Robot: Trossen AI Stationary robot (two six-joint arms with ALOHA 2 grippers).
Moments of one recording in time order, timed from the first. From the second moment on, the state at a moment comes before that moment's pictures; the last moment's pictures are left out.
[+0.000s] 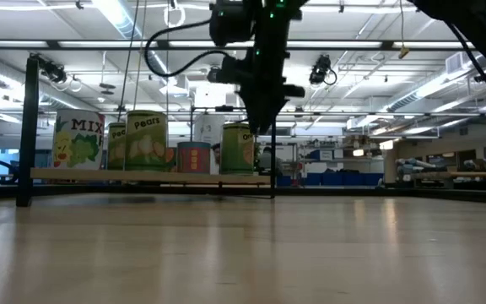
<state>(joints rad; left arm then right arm) 0.14 1.01 1.73 -1.36 -0.40 0.03 -0.18 2.13 2.02 -1.24 0.24 0.60</state>
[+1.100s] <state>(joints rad) 0.20 1.30 1.73 -1.18 -0.16 -0.02 -0.26 1.52 1.99 -1.16 0.49 0.33</state>
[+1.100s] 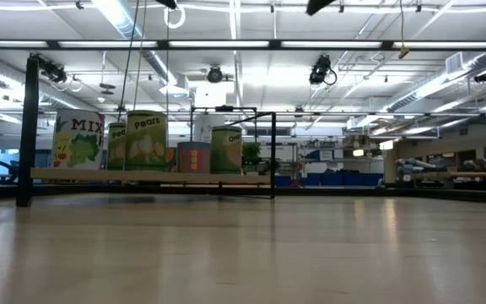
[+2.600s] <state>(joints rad) 0.49 1.94 1.73 -0.95 -0.17 0.25 -0.13 1.20 1.44 -0.99 0.44 0.56</state>
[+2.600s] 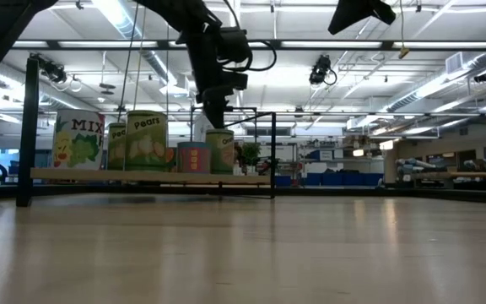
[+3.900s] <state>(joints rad) 0.59 1.92 1.69 -0.92 -0.02 0.16 -0.11 1.20 1.44 -0.93 0.39 0.60</state>
